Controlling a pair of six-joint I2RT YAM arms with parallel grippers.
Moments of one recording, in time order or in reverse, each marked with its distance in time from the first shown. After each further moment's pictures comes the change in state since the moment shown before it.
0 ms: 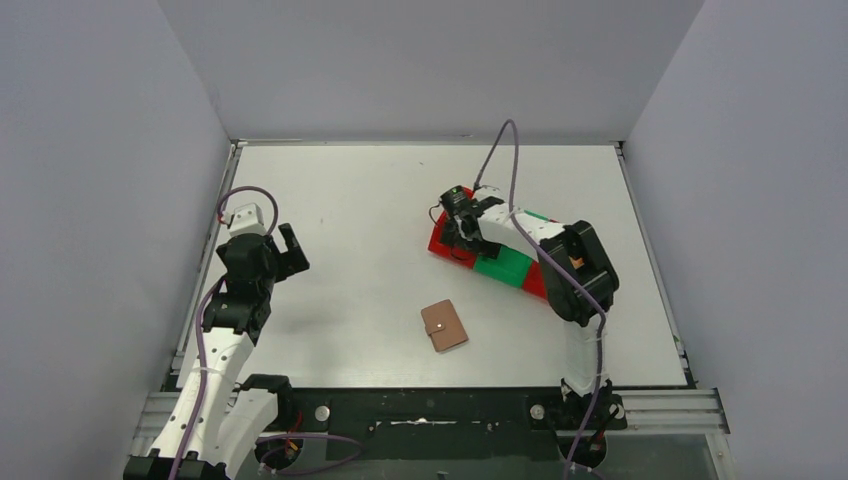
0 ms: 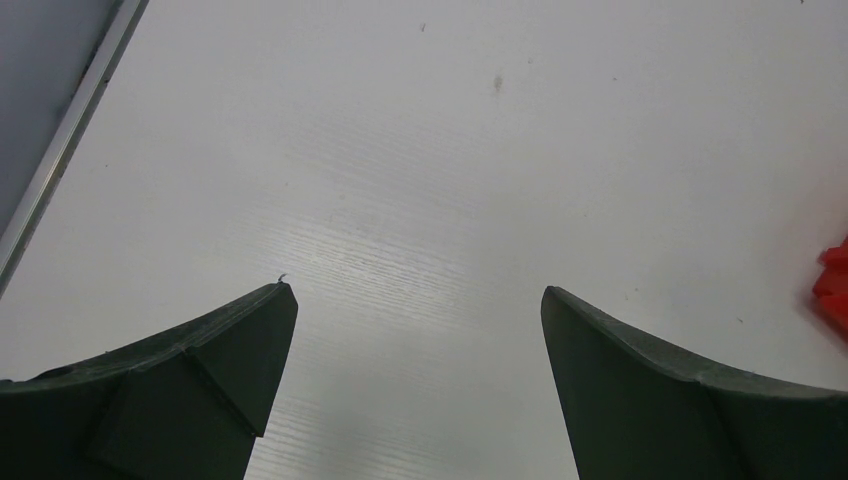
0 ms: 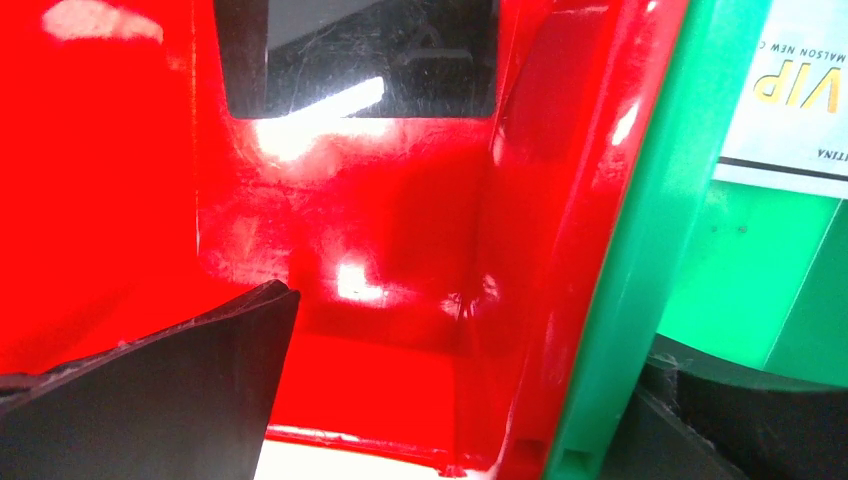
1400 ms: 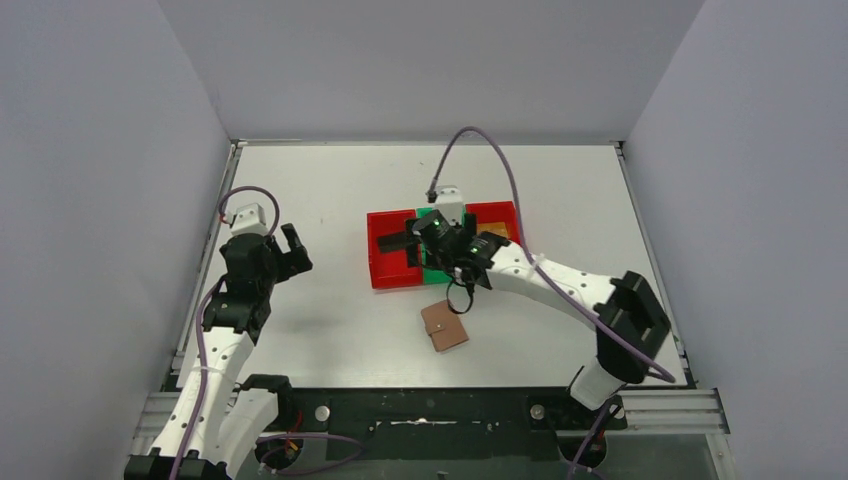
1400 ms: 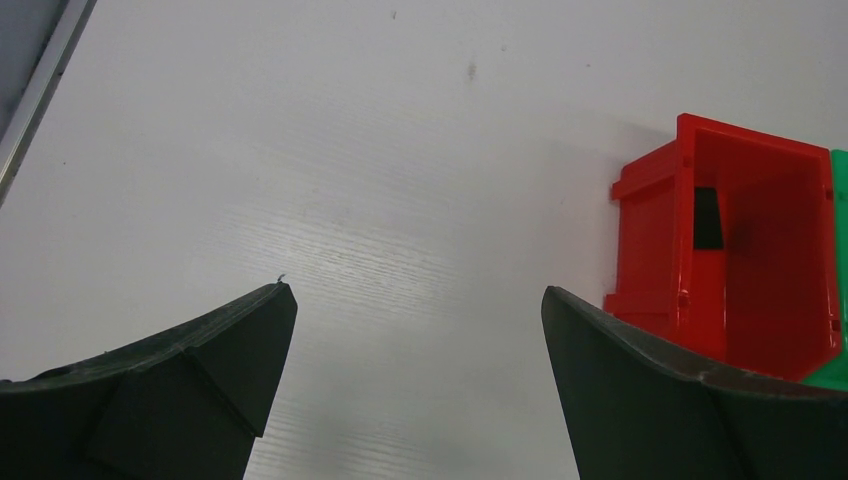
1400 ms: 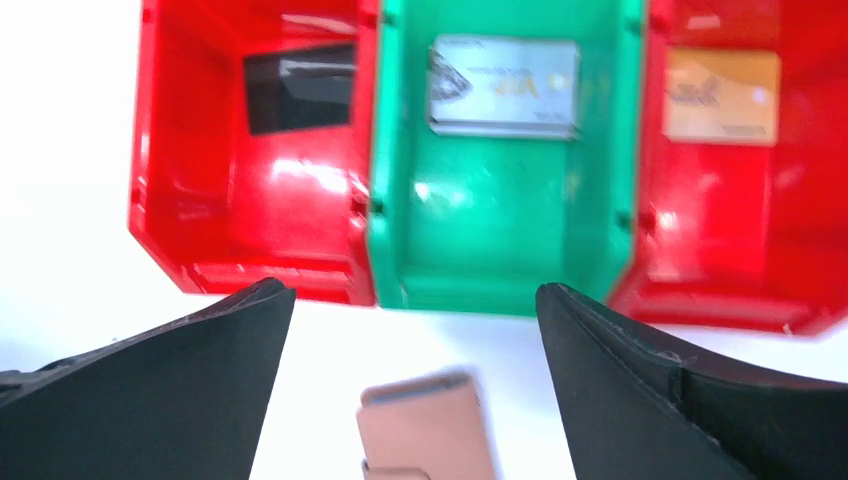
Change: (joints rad) left arm 0.006 0.002 0.000 0.000 0.053 -0.009; right arm 0.356 -0.271 -0.057 0.138 0.073 -0.289
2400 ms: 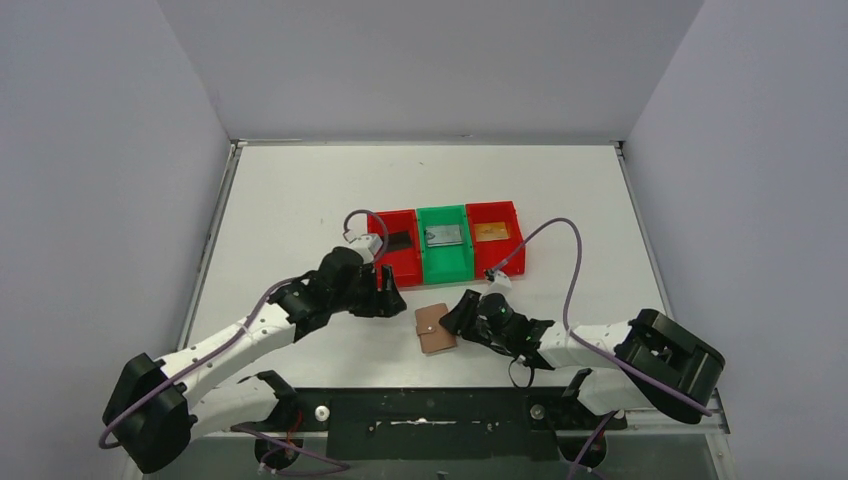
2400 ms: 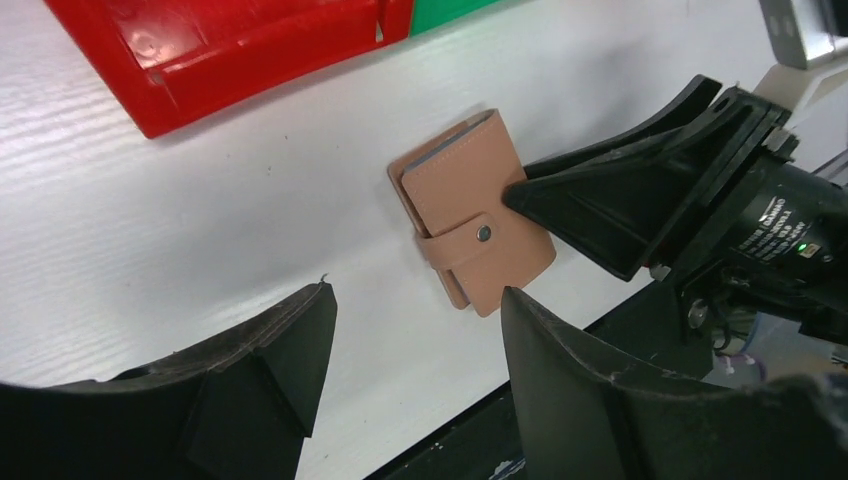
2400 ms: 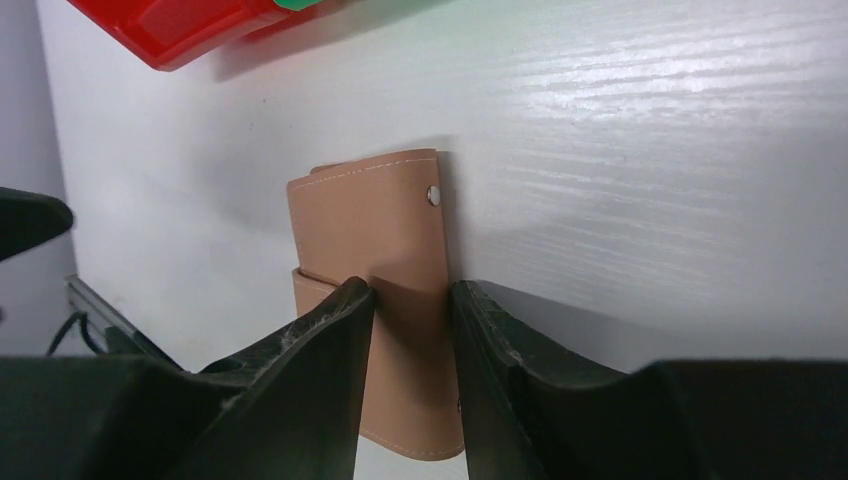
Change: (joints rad) left arm -0.605 0.263 0.018 0.034 0.312 -0.296; right arm 0.004 -0.390 -1.009 0.804 -0.349 0.462
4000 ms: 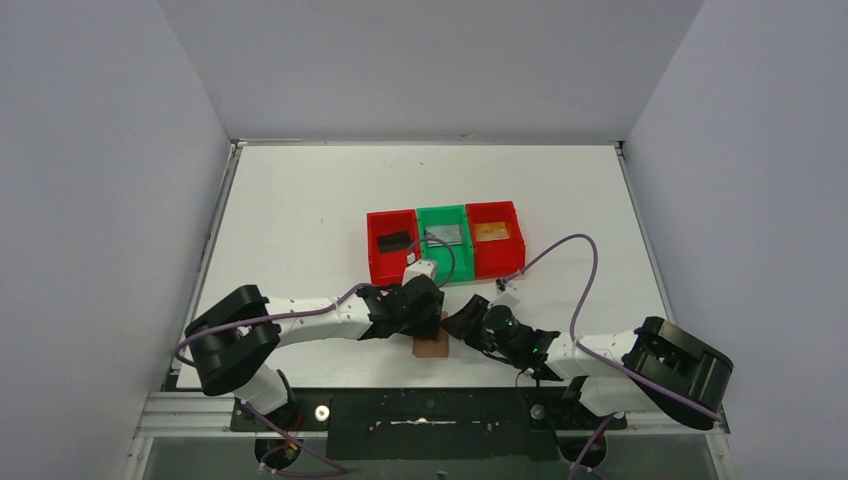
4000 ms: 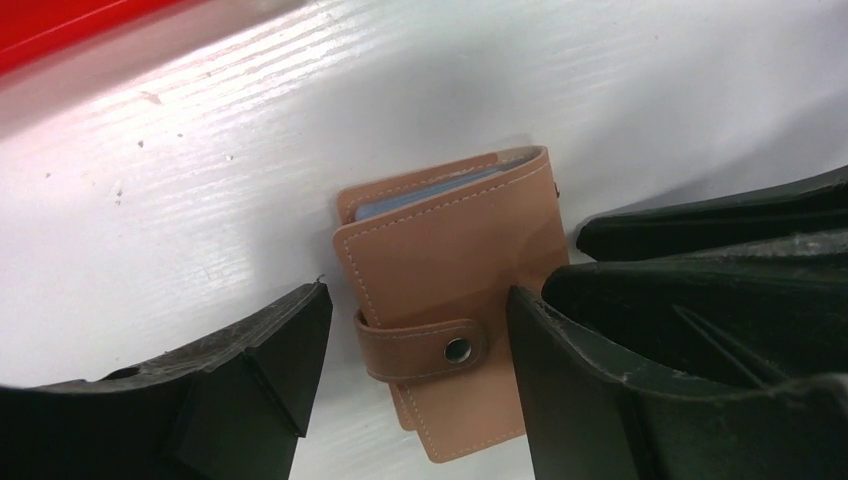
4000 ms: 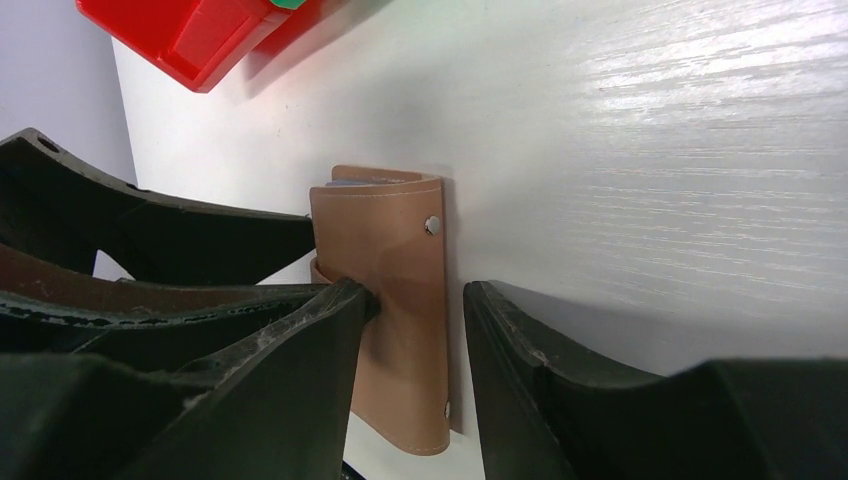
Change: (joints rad) left arm -0.386 0.511 0.172 0.056 -0.391 -0.121; right arm 0.047 -0.058 -0.122 0.133 0.073 0.211
